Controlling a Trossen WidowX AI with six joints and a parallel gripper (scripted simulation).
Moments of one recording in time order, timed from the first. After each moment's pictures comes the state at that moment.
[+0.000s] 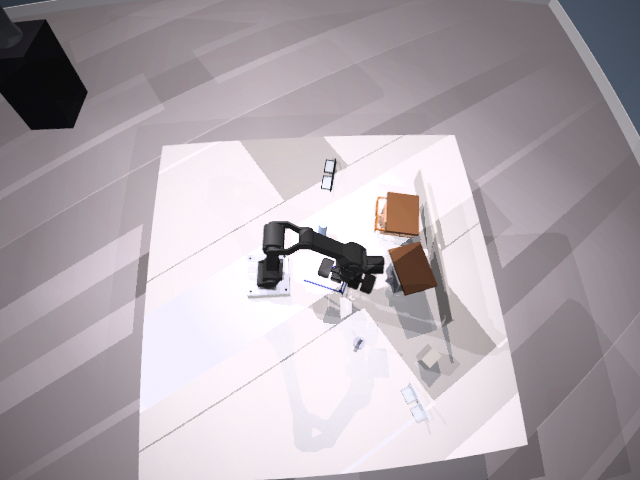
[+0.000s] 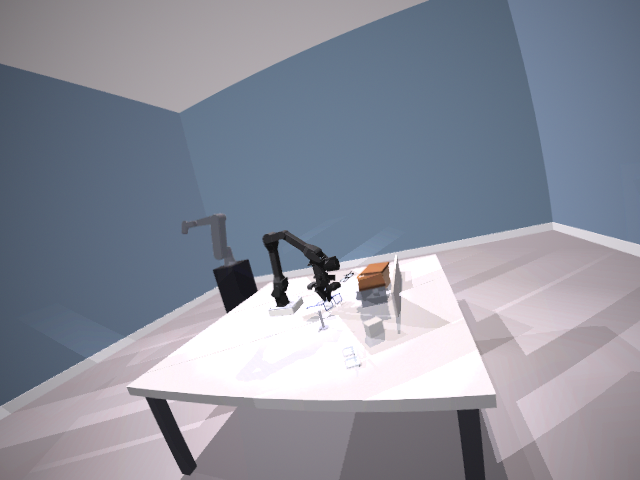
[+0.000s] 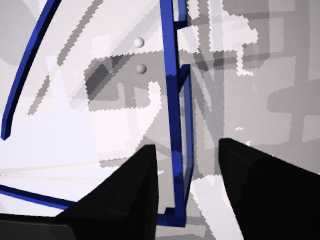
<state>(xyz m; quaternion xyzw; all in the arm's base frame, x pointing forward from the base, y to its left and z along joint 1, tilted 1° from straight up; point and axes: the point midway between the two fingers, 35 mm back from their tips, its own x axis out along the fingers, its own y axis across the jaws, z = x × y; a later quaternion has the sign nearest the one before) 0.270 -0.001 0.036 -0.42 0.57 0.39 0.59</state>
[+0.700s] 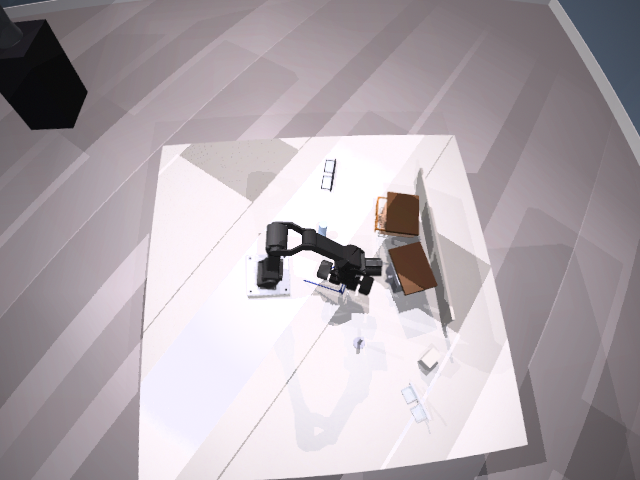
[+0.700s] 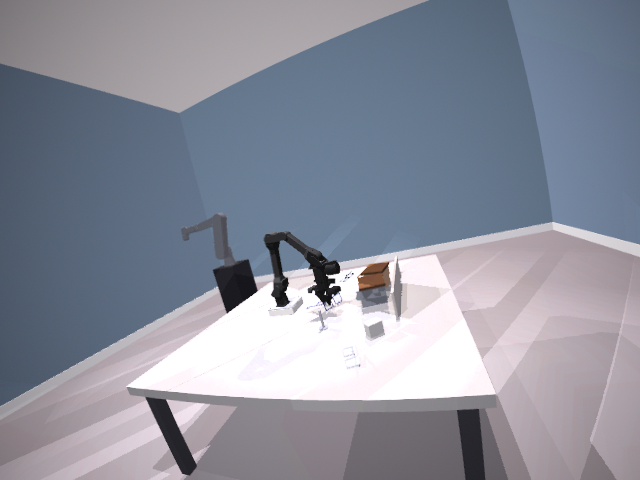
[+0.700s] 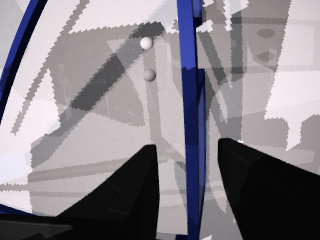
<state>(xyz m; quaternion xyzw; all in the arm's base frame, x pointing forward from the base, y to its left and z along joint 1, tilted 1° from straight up) 0.267 -0.002 0.017 -0.42 0.57 0.39 0.59</state>
